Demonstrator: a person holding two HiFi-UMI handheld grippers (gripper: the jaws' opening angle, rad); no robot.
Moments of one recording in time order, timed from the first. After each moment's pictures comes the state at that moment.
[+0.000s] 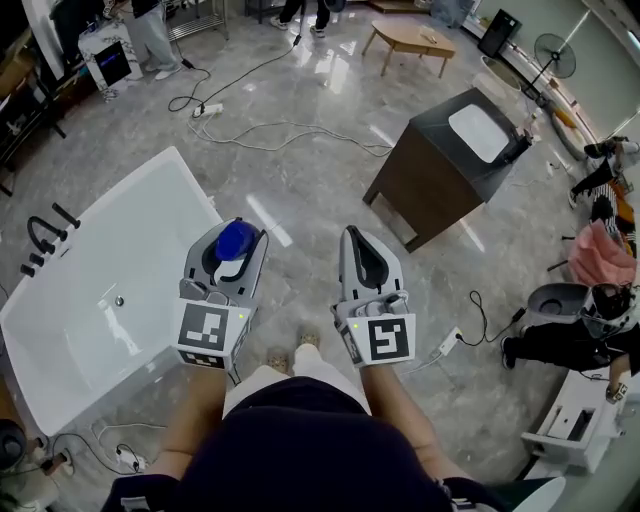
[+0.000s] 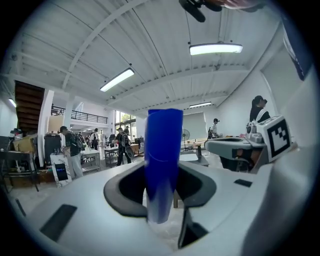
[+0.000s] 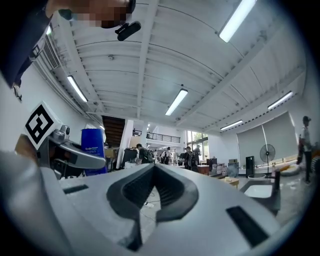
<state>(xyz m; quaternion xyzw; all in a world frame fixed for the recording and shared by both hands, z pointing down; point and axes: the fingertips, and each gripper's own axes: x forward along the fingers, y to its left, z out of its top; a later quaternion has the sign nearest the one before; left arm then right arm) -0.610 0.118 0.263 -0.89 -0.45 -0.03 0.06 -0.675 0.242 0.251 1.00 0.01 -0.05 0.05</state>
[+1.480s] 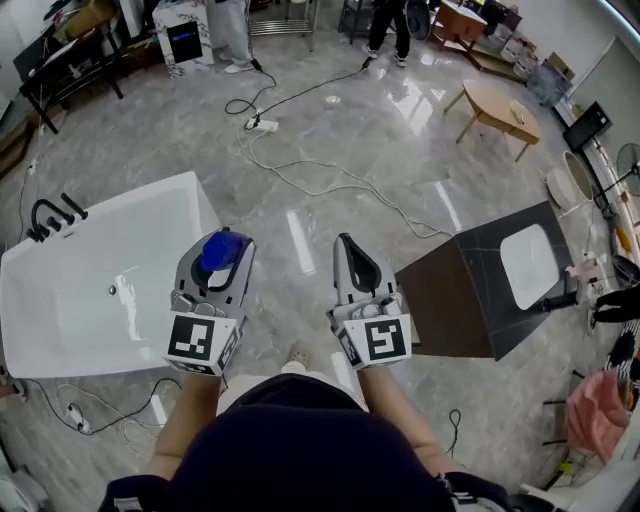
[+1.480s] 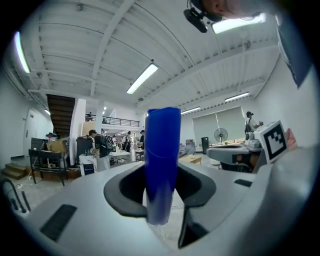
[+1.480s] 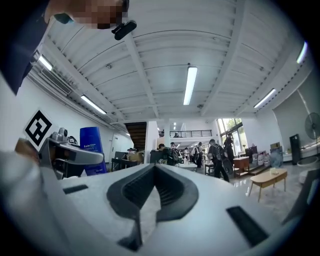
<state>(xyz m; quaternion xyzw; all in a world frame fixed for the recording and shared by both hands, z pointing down) -0.367 0.244 0.274 -0.96 -0.27 -0.01 0.03 -0.376 0.397 0.281 0.98 -0.19 -0.05 0.01</state>
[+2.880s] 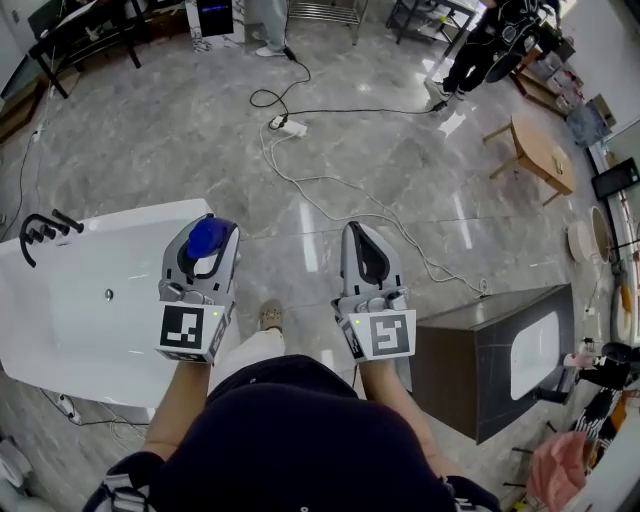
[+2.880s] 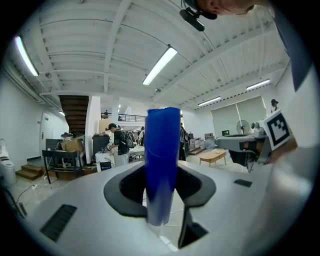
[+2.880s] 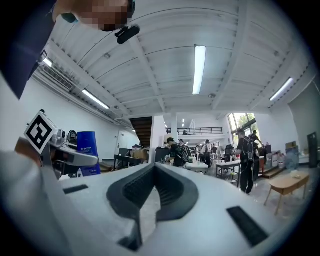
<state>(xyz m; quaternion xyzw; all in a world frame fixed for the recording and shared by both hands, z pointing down) -0.083 0.154 0.295 -0.98 -0.17 -0.04 0.04 -0.074 0.337 0.282 0.97 -0.25 -0.04 0.03</state>
